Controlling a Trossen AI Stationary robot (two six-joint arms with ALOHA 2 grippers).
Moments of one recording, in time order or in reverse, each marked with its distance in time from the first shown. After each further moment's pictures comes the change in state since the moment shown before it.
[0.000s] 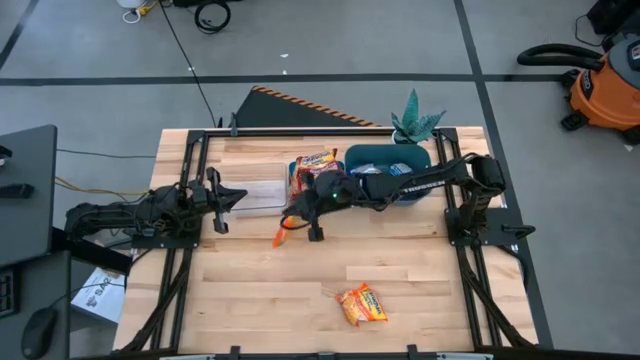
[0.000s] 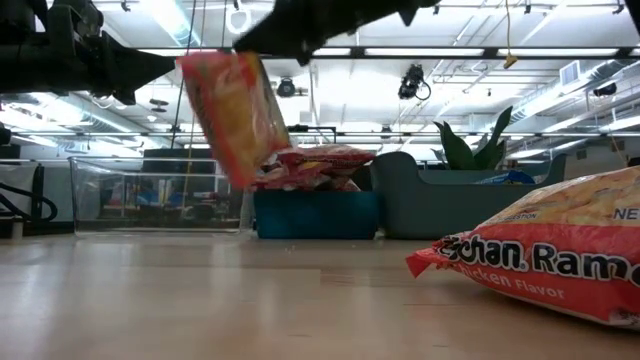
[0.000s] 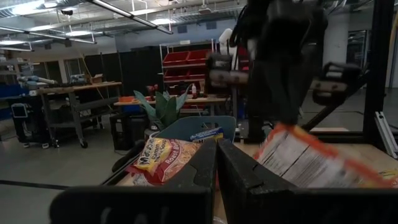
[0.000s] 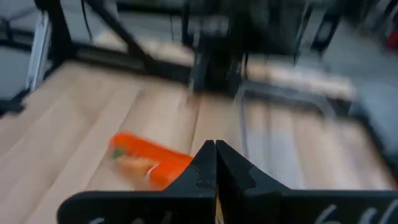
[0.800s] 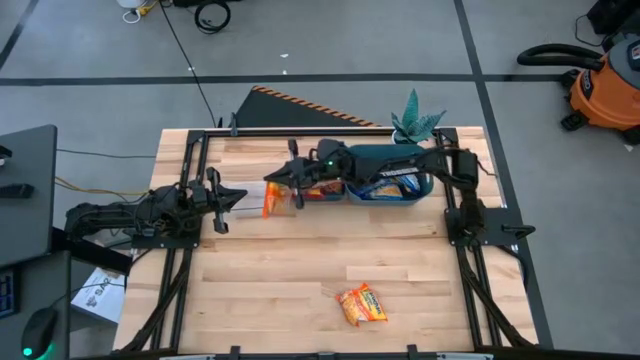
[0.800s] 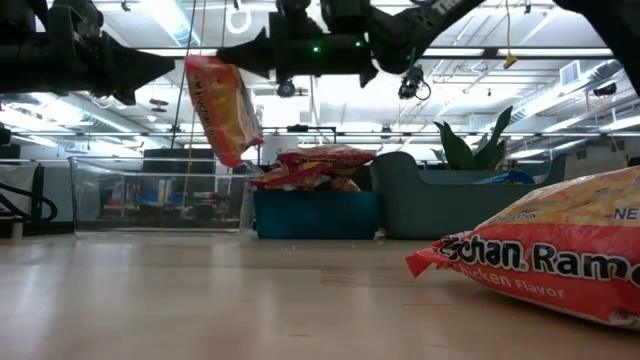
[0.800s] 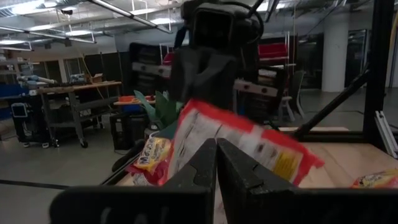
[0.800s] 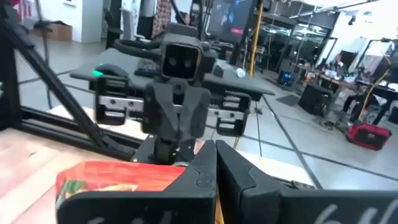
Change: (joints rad) left arm 0.000 0.000 0.000 -0.001 0.000 0.000; right arm -0.208 0.168 0.019 0.555 -0.256 -0.078
